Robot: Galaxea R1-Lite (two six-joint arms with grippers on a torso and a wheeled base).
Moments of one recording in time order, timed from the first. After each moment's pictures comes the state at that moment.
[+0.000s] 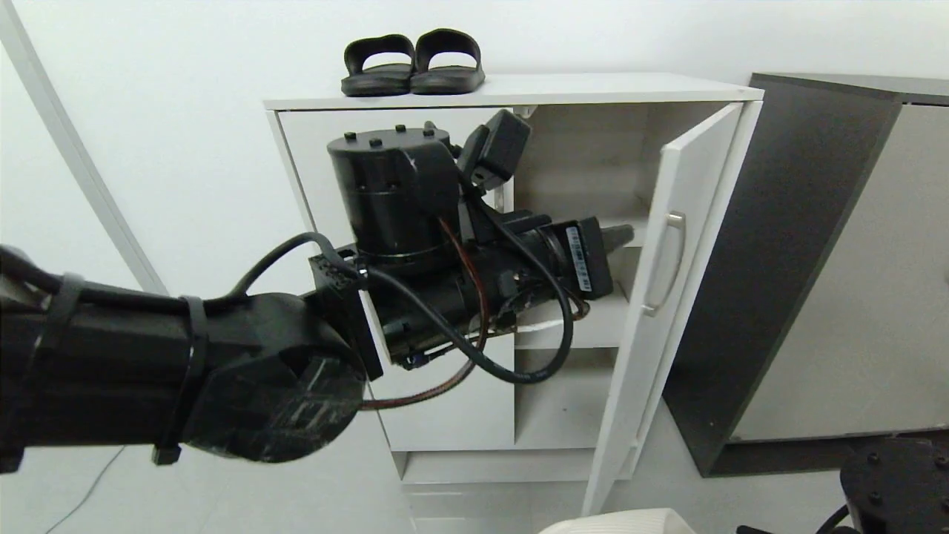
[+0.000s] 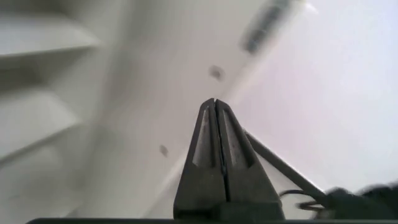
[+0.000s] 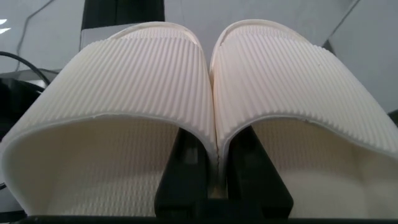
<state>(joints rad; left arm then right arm) -0.83 1.80 -1.16 -0.75 -0.22 -0.41 0.90 1.44 -0.28 -0.64 0.50 -0.28</state>
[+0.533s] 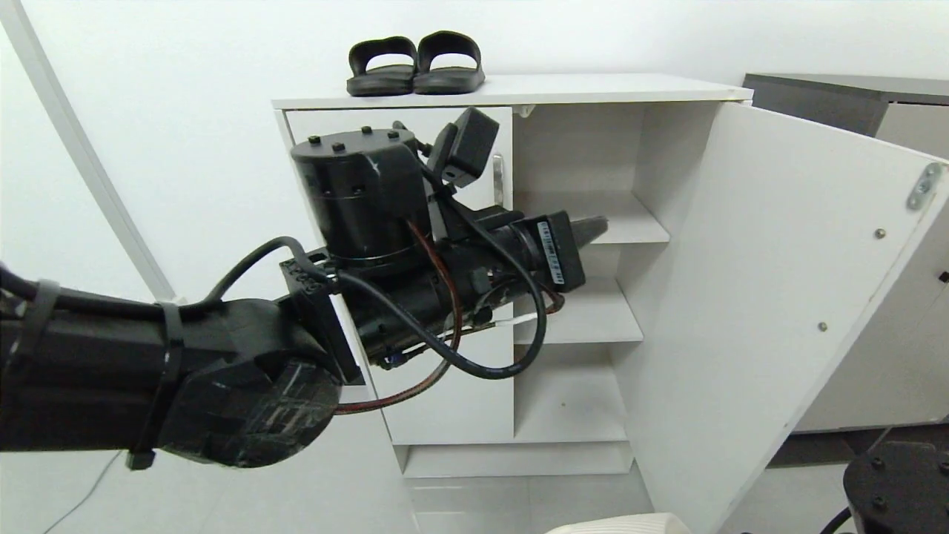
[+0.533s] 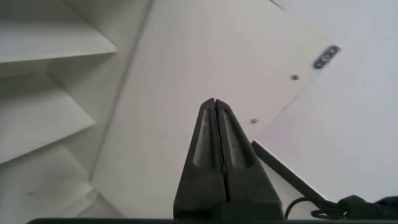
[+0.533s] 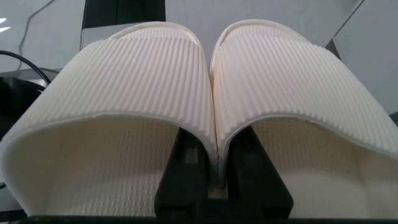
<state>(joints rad) -0.77 1.76 -1.10 -0.79 -0.21 -0.42 0.91 1.44 -0.27 -0.64 0.50 -0.28</state>
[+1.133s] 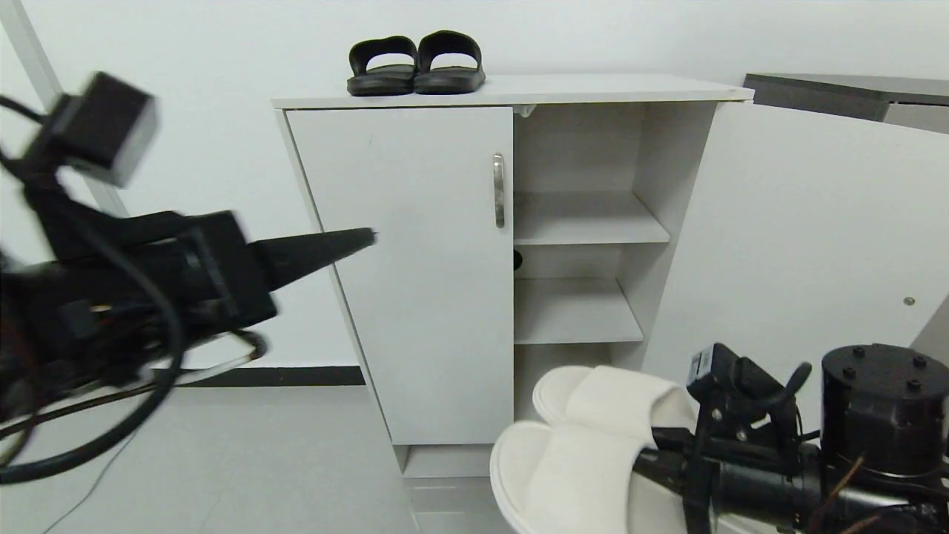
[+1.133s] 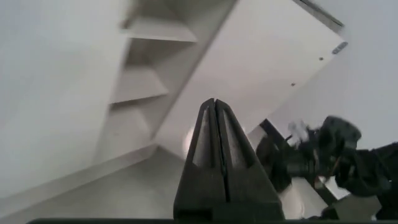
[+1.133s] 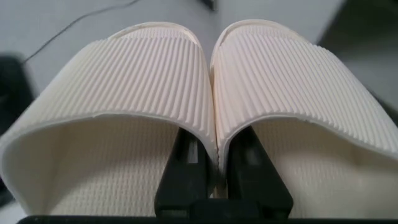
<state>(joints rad) -0.53 1.18 -0.79 -0.39 -0.19 -0.41 0.72 1.57 -0.41 -0.89 0.28 -0.10</state>
